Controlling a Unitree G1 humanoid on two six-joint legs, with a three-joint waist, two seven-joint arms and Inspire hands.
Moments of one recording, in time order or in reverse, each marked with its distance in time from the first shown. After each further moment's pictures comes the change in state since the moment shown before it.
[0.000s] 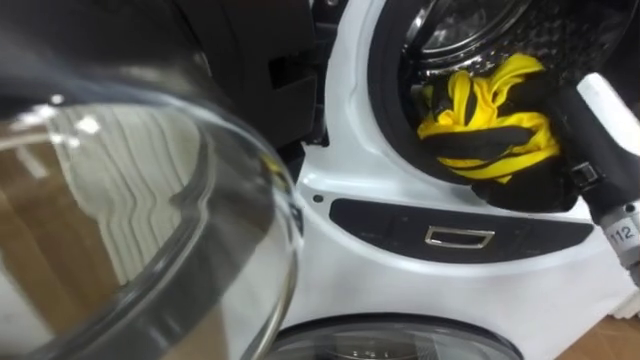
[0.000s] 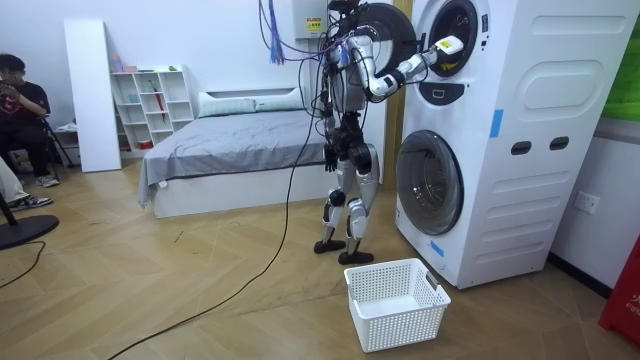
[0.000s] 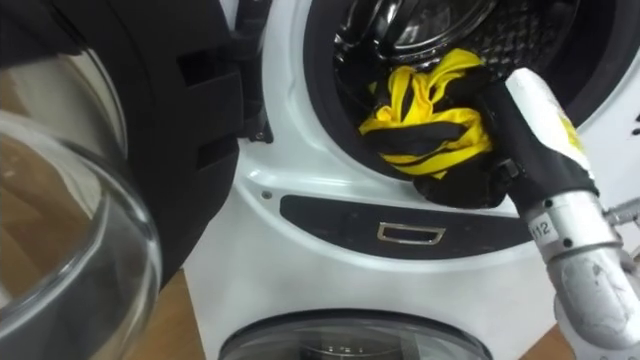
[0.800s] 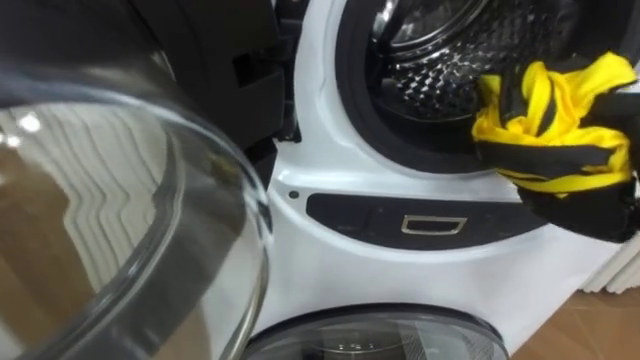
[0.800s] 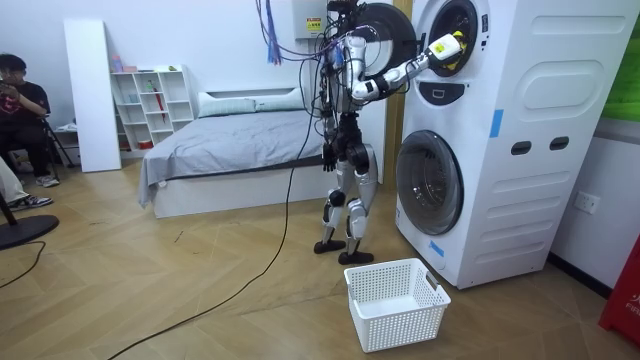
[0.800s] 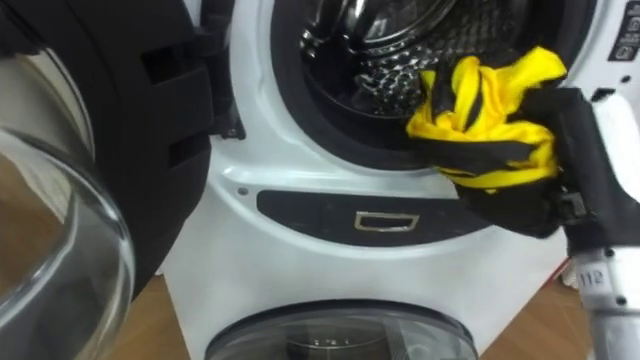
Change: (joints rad) left arm 0.033 -0.014 0.067 0.030 0.009 -0.031 0.020; right arm 0.218 0.066 -0.094 -0.005 0.155 -0.141 -0.221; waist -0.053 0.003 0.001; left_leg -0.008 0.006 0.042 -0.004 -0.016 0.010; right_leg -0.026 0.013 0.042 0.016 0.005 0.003
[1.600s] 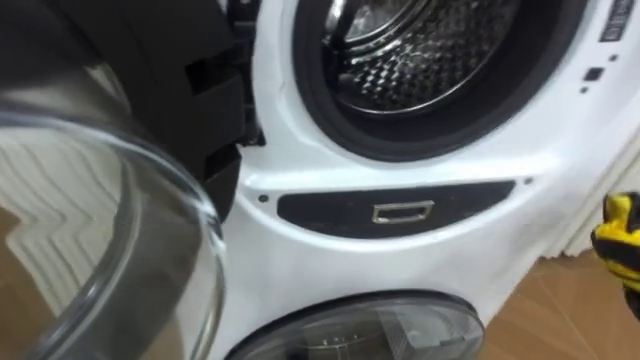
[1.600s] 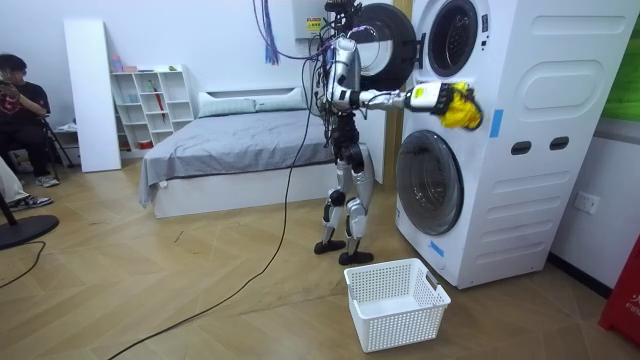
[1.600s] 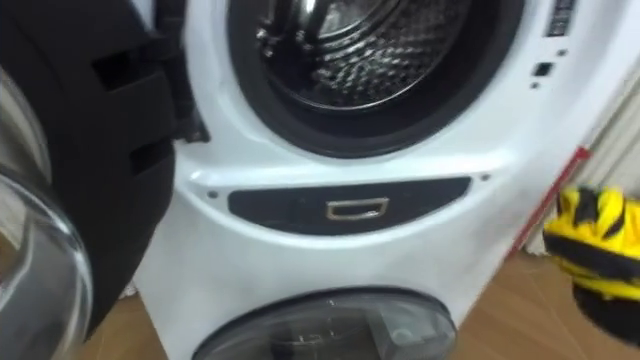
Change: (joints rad) left arm -0.006 -0.001 0.037 -0.095 0.002 0.002 0.033; right arm 0.182 0.074 -0.139 0.426 0.047 0.072 -0.199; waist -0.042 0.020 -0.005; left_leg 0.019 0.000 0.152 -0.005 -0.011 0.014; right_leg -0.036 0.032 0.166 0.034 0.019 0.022
